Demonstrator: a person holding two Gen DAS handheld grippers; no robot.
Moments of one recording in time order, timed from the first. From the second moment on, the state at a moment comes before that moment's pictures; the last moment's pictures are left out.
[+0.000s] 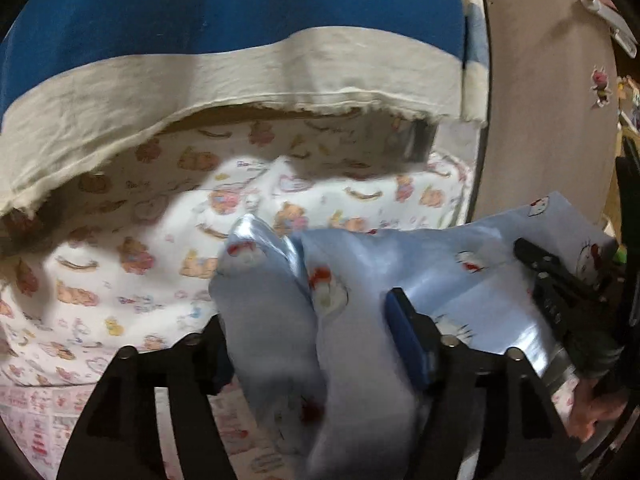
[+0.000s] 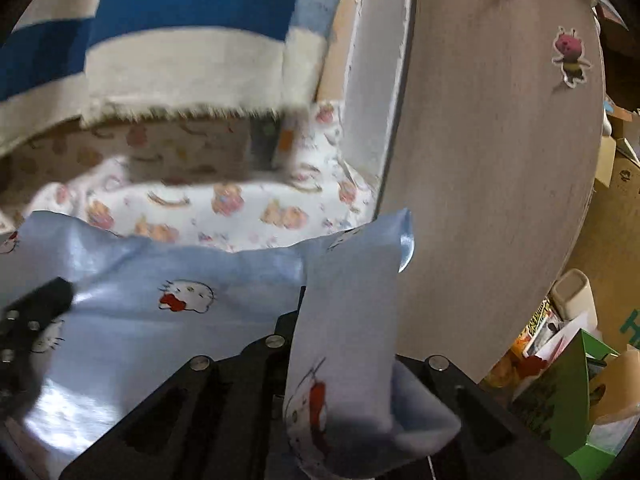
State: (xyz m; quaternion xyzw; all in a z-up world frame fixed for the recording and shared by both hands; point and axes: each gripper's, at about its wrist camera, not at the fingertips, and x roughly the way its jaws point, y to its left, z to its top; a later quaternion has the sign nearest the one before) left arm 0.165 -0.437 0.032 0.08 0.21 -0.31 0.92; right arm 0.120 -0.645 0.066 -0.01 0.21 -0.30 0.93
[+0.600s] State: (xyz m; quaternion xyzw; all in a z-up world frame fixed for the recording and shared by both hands) left arm 0.118 -0.336 0.090 0.08 0.10 -0.27 0.95; right arm 0.064 -0.621 0.139 0.02 0.11 -0.31 0.95
